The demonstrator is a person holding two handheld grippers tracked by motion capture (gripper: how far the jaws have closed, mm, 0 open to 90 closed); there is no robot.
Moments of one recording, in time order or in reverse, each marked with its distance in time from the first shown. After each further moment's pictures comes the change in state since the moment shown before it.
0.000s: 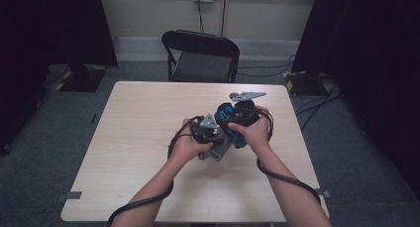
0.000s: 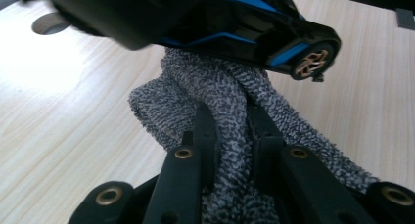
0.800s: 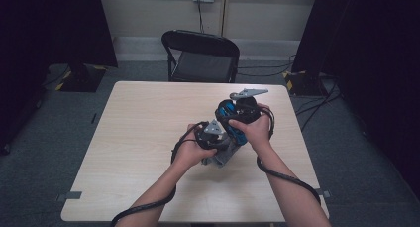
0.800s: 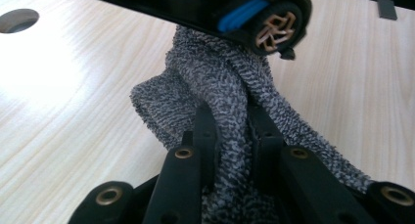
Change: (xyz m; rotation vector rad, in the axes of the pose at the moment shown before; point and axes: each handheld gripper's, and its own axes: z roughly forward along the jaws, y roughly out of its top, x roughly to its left) left arm -0.015 -0.003 0.010 0.006 -0.041 0.018; right arm 0.000 0.009 -0.007 -0.016 -0.017 0.019
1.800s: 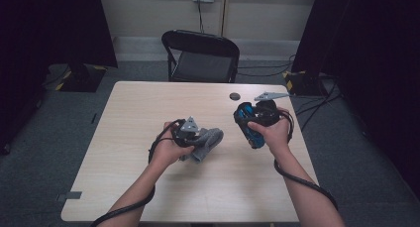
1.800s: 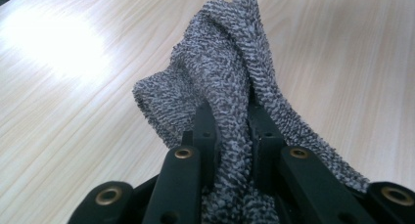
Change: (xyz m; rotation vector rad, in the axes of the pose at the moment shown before) left arm 0.028 -0.035 -0.052 0.041 0.122 -0.025; right arm -0.036 -0.027 -0.034 0.011 -0.048 0.046
